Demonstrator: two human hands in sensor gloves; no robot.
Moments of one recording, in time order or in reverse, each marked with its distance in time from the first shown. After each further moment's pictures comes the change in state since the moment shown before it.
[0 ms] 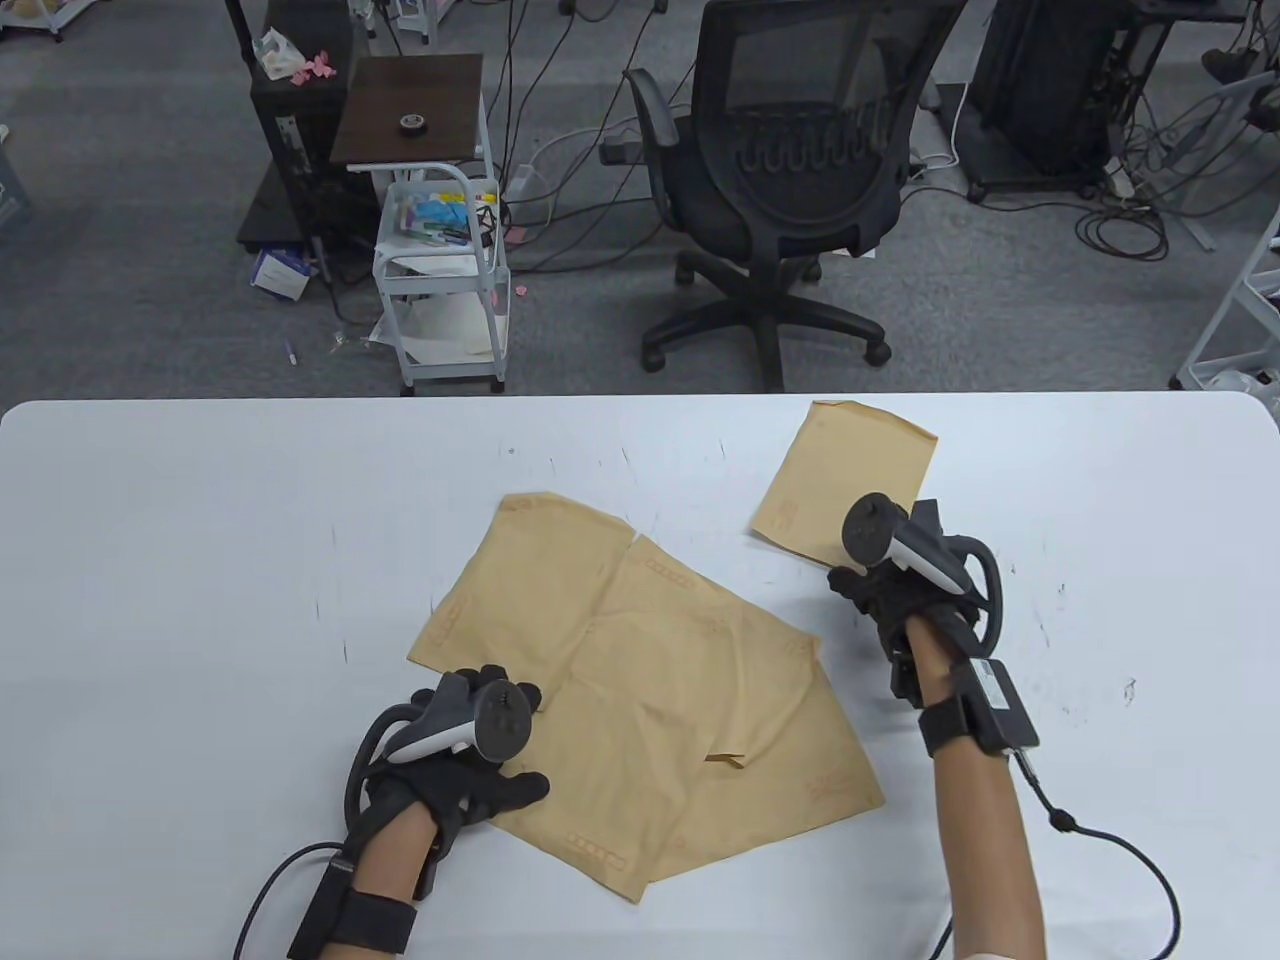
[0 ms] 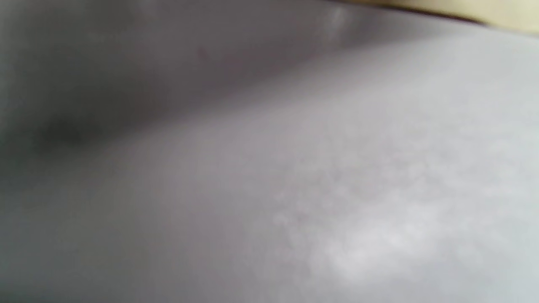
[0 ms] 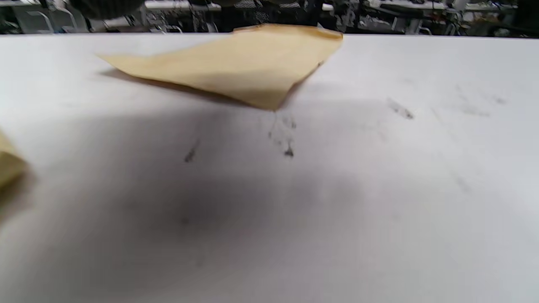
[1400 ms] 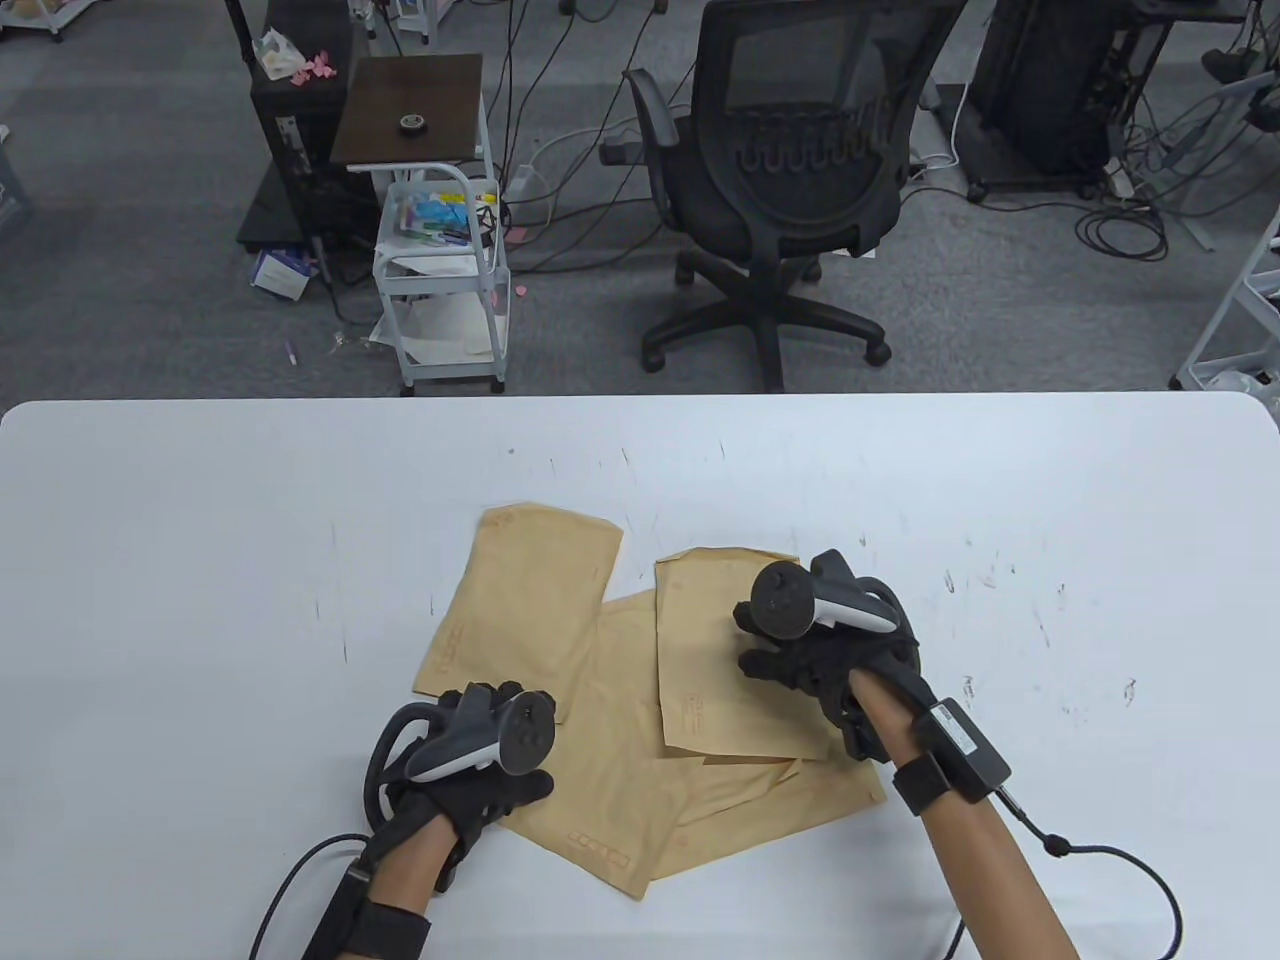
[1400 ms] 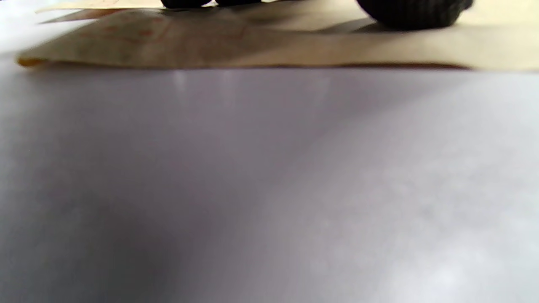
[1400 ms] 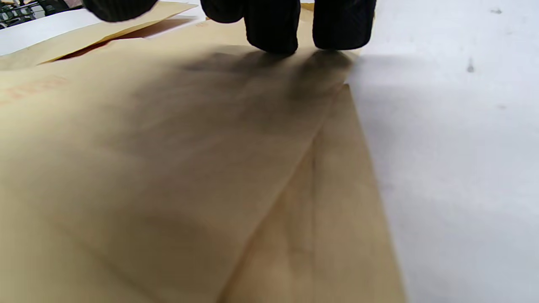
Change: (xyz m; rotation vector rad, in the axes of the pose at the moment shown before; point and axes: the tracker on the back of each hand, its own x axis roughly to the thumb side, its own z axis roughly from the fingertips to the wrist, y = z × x) left_hand 0.025 0.011 0.008 0.216 0.029 -0.123; right_hand 0.076 0.020 0.070 0.124 -0.534 0.057
